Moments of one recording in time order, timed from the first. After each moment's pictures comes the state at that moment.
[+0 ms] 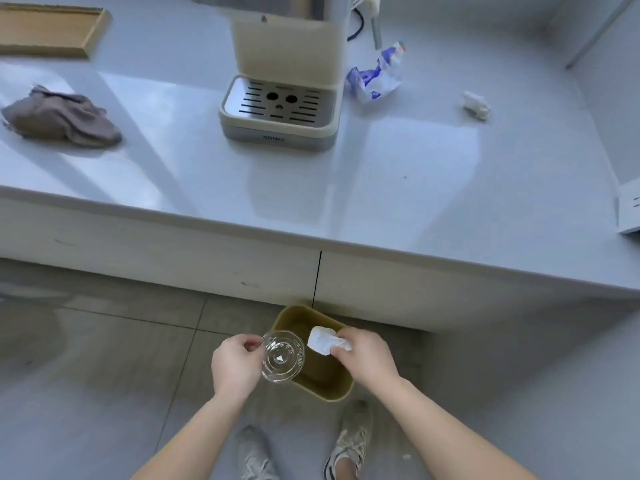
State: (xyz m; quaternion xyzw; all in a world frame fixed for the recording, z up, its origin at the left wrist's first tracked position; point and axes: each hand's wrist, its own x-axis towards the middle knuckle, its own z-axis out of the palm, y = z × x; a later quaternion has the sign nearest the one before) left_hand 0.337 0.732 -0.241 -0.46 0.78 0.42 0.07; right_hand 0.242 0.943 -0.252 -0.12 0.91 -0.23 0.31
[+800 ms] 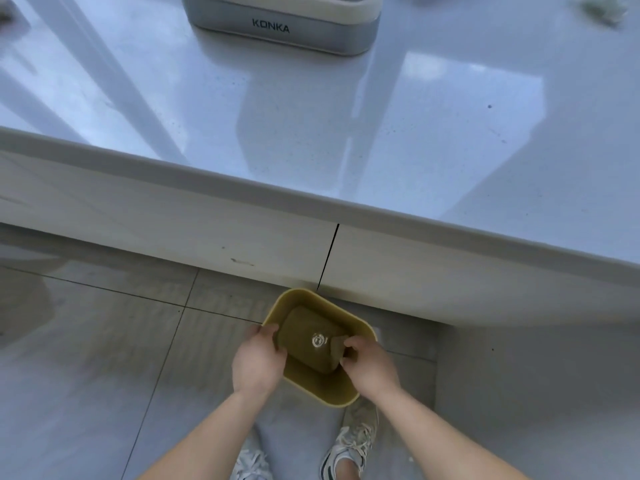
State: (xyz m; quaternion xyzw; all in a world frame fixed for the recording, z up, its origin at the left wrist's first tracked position) left_hand 0.314 0.754 -0.389 -0.35 0.87 0.28 0.18; right_hand 0.240 0.947 -0.403 -0.06 0.91 -0.17 0.38
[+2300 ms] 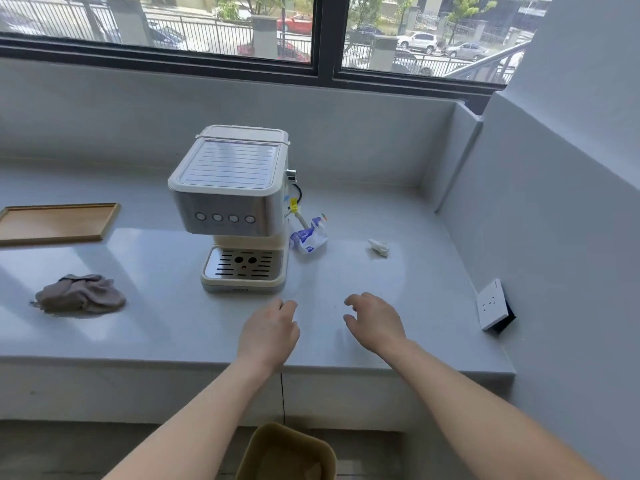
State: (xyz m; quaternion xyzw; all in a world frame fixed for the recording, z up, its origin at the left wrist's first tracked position) left_hand 0.149 0.762 -0.010 -0.05 0.99 0.16 -0.03; right_hand 0.069 0.967 -0.012 -0.15 0.97 -0.17 0.07
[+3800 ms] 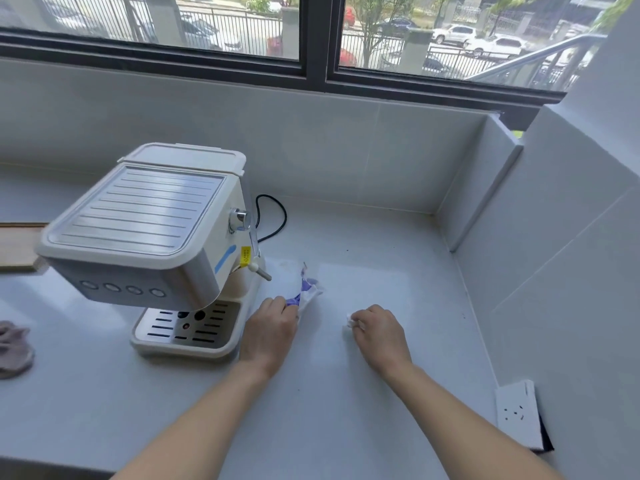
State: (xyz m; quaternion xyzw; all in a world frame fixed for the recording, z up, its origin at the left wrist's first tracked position) left_hand -0.037 0.802 -0.031 -0.03 0.98 0.06 -0.17; right_hand -0.108 1.009 -0.050 -0.17 0.96 -0.22 0.03
